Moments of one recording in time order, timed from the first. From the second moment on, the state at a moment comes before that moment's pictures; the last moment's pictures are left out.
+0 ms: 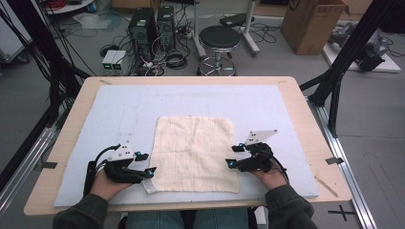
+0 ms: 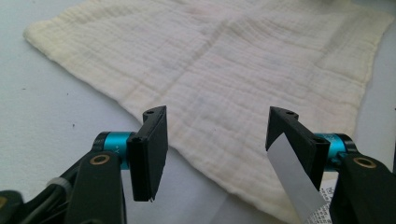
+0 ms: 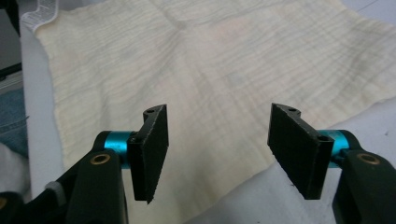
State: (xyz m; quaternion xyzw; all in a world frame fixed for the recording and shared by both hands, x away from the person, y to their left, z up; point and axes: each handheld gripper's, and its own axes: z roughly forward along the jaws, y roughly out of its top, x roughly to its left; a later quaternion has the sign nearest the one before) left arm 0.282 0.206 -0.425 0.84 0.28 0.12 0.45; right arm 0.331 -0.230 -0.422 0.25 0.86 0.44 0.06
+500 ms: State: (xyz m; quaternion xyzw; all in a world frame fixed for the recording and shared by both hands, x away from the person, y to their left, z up) left arm 0.285 0.203 -0.422 0.83 0.29 0.13 0.45; right arm 0.336 -0.219 -0.418 0.24 0.86 0.45 0.07
